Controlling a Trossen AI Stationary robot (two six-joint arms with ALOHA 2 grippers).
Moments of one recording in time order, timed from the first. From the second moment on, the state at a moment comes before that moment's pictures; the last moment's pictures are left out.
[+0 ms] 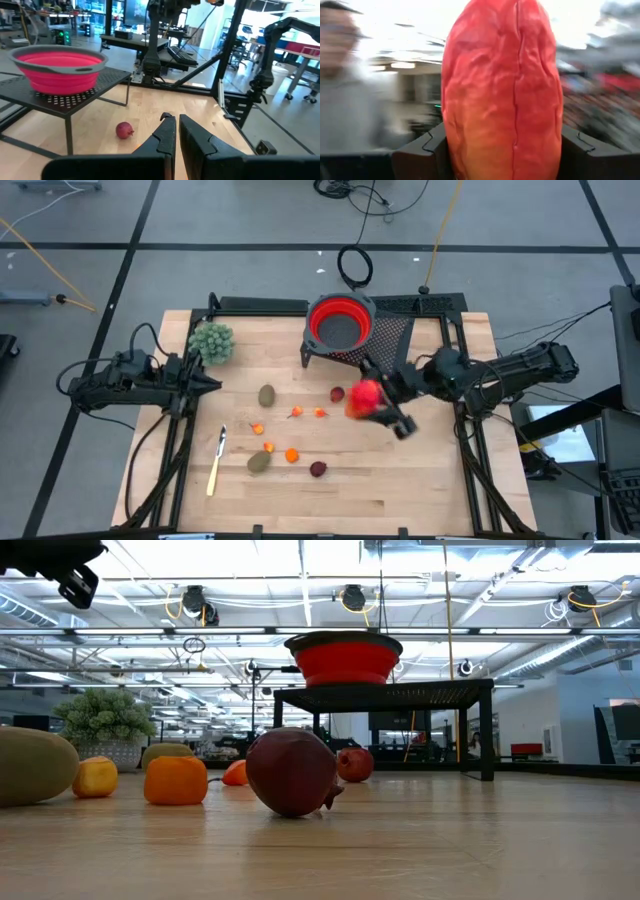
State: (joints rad) left arm 0.00 0.02 0.47 -0.50 0.09 -0.16; right arm 0.17 1.25 1.01 0.59 -0.19 0.14
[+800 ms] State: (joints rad) left arm 0.00 0.02 0.47 -0.50 0.08 -0.16; right arm 0.08 1.25 1.01 0.25 0.76 0.04
